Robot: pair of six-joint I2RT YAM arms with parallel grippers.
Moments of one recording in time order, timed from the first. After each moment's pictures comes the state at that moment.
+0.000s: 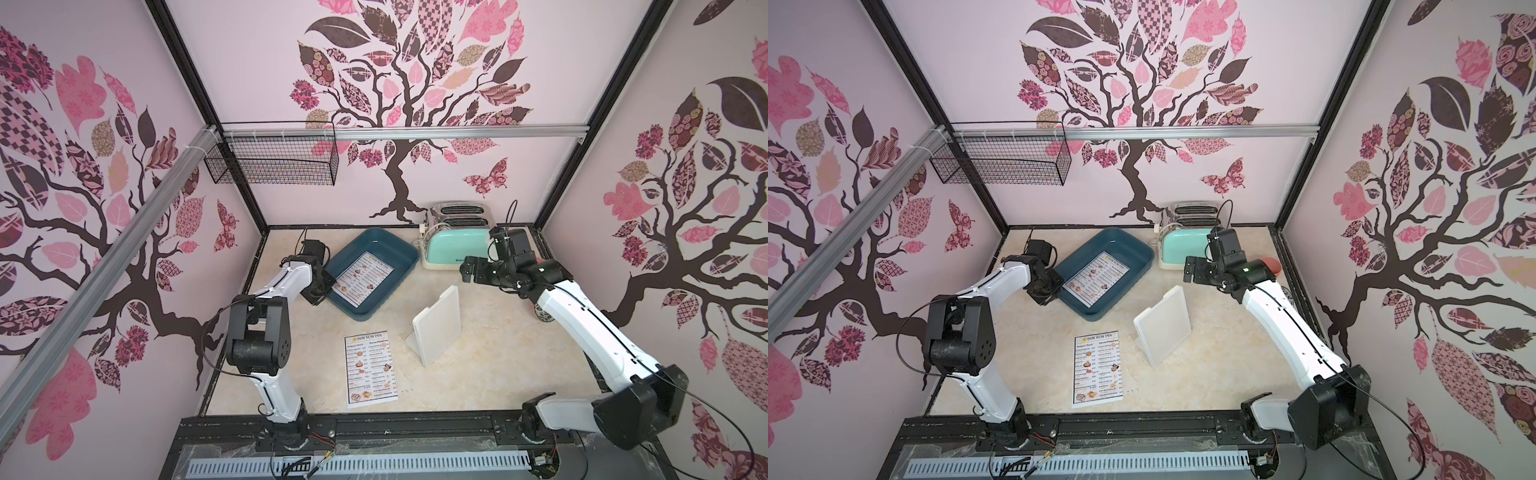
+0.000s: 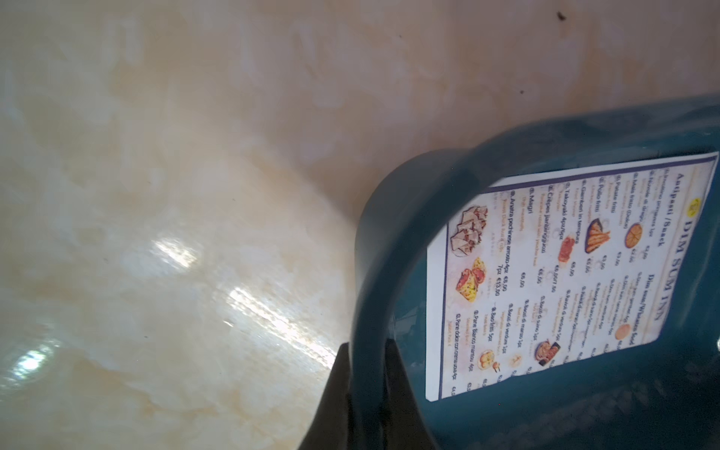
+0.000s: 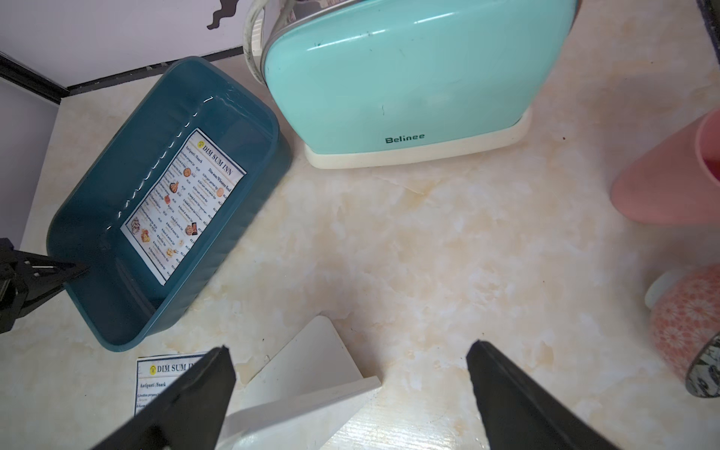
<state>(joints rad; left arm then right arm) -0.05 1.80 1.29 -0.77 -0.02 -0.84 0.35 1.37 1.32 -0.76 0.01 0.40</state>
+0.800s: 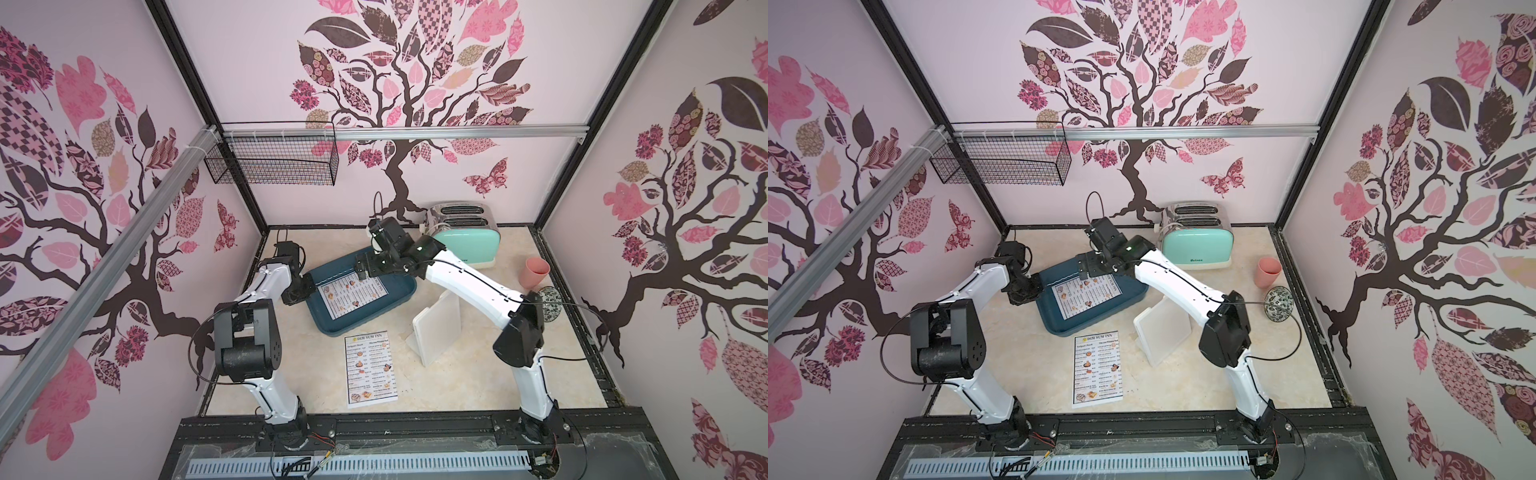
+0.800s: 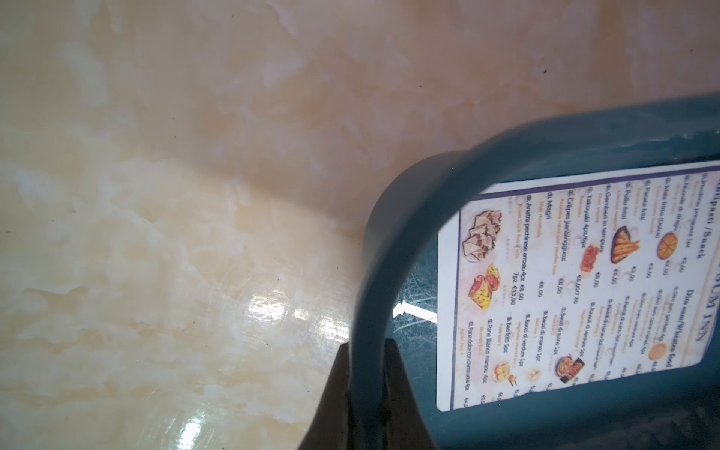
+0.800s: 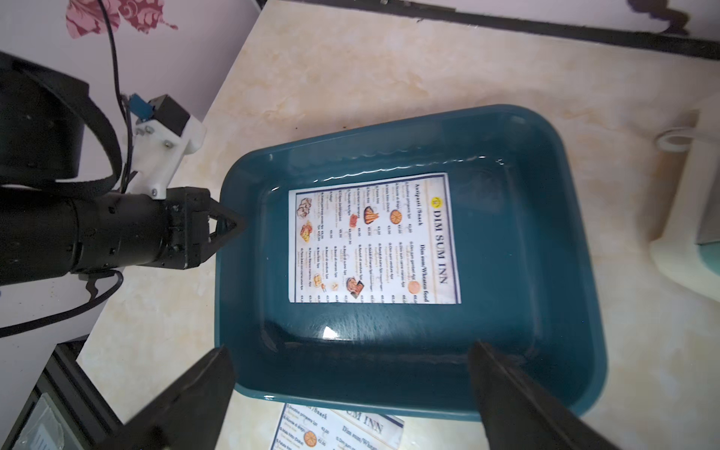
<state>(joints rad) 0.10 1.76 1.27 -0.79 0.03 -0.29 0.86 2.14 2.20 -0.83 0.05 0.46</state>
